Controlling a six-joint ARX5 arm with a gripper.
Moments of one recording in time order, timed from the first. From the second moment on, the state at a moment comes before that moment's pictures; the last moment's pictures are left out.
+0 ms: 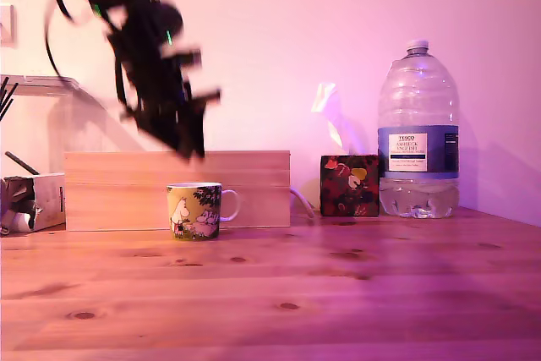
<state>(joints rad) -0.30 2.27 2.10 -0.85 0.17 0.09</state>
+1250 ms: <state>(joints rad) -0.30 2.28 2.11 -0.78 0.19 0.09</state>
